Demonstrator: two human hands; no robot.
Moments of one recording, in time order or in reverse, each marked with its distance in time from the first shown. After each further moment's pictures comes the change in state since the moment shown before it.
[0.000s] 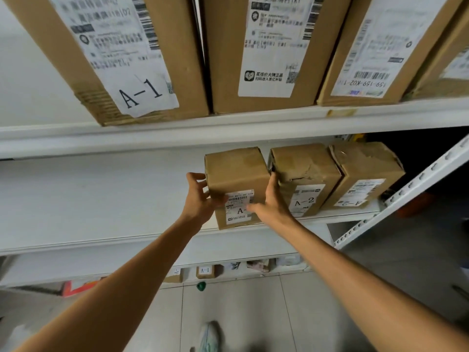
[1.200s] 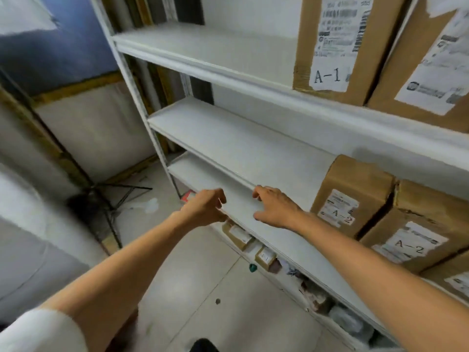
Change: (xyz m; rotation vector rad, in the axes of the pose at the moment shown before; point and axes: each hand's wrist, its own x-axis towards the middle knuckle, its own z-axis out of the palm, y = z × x) left_hand -0.249 -0.025 -0.093 1.068 0.427 -0.207; right_hand -0.113 -0.054 0.097 -0.910 -0.669 -0.846
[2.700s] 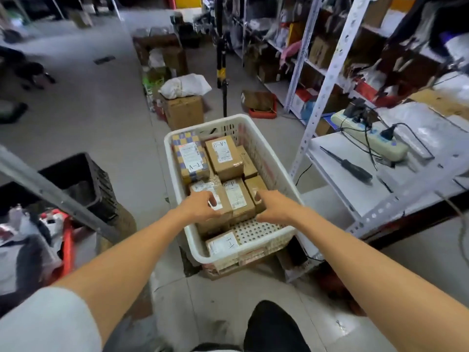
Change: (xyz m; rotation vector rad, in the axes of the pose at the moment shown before) left_hand -0.861 -0.088 0.177 -0.780 0.816 -1.929; right_hand -0.392 -0.617 0.427 -0.698 -0.962 -1.714
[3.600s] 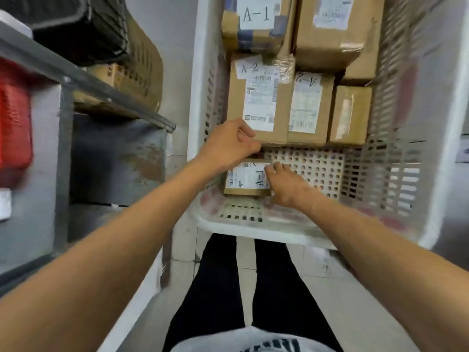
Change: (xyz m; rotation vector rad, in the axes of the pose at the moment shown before) left_hand 0.160 -0.098 0.119 -0.624 0.157 -0.444; right_hand 0.249 0.078 0.218 -0.503 -0.584 -0.295
